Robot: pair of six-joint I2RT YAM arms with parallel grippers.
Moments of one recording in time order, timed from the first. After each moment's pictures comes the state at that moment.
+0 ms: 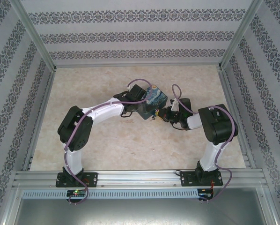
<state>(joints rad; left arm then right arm) -0.66 1.93 1.40 -0.48 -0.22 -0.59 0.19 1.85 0.63 0.55 -0.75 0.88</state>
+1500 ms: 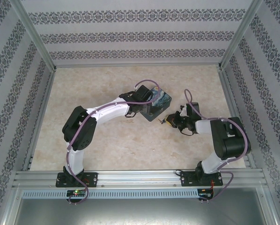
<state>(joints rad) -0.72 1.96 1.49 -0.56 -0.23 -0.51 0.11 1.60 0.51 0.22 -0.65 0.90</state>
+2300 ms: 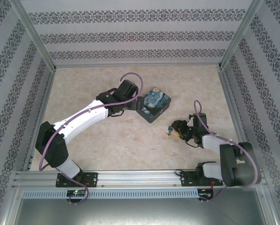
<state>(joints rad) -0.68 1.59 1.38 -0.67 -0.21 -0.52 0.07 1.26 0.30 0.11 -0.54 0.93</state>
